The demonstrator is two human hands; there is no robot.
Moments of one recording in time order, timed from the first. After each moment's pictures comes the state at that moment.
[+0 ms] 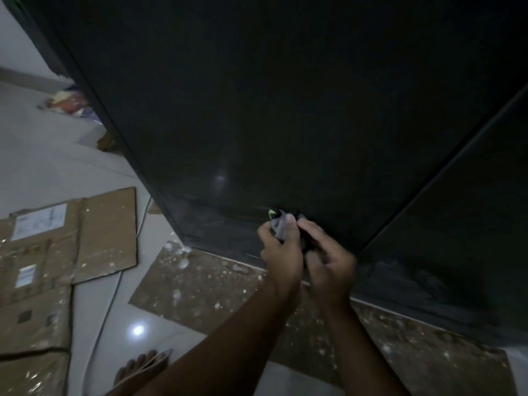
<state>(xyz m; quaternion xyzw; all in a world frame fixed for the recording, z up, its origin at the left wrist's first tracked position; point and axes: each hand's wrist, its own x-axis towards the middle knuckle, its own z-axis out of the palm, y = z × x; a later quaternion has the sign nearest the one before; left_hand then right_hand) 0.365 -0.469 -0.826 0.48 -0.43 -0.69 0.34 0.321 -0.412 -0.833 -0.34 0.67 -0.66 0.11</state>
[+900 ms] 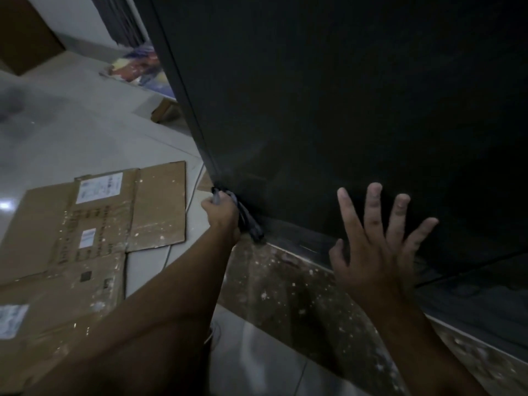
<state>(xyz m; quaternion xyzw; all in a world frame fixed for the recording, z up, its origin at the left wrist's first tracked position) 0.487 -0.679 -0.912 0.68 -0.31 -0.55 0.37 0.338 -0.462 -0.857 -0.52 0.82 -0.13 -0.18</state>
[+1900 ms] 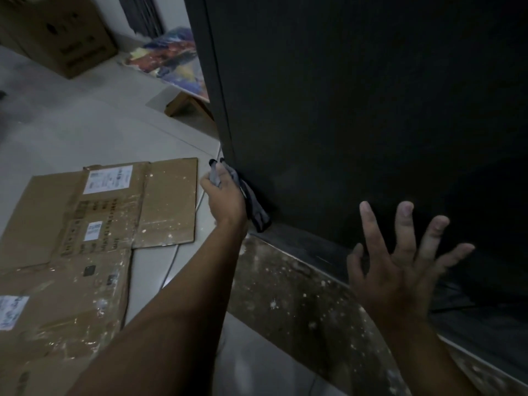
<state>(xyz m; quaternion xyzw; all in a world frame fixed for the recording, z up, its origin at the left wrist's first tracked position) 0.495 -0.711 -0.899 0.62 -0.36 -0.49 0.49 0.342 -0.481 -0.879 -0.52 0.80 -0.14 -0.27</state>
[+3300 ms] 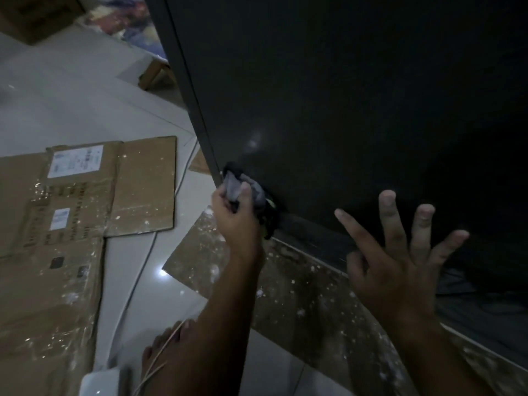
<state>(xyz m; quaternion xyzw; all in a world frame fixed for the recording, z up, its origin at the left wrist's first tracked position) 0.467 -0.621 -0.933 0.52 -0.32 -0.59 0.53 0.325 -0.470 -0.897 -0.58 0.77 -0.09 -0.25</state>
